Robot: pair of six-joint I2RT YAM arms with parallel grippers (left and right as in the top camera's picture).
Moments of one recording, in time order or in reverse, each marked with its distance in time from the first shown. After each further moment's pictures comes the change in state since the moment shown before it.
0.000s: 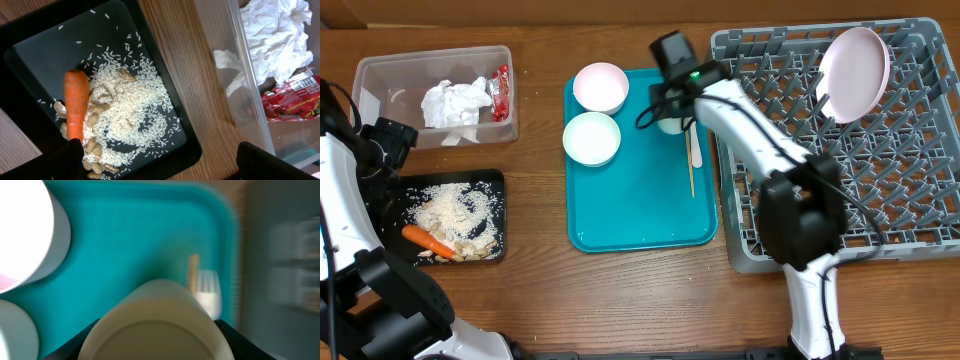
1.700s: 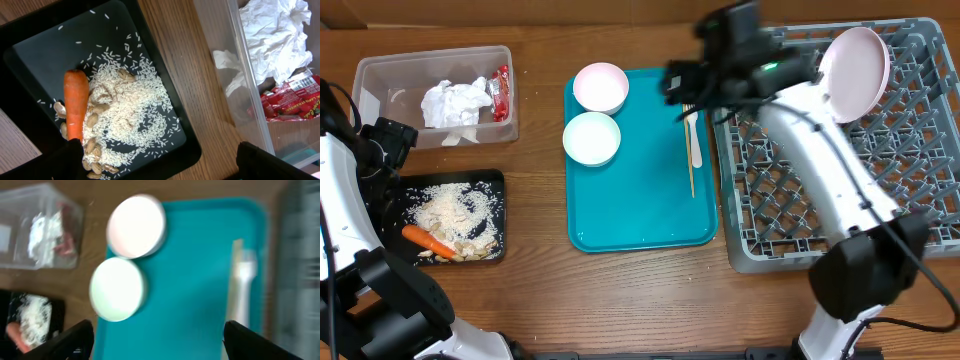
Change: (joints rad) left arm 0.000 0.000 0.000 0.001 0.000 0.000; right arm -0.029 -0.306 -0.110 -0.049 -0.358 0.080
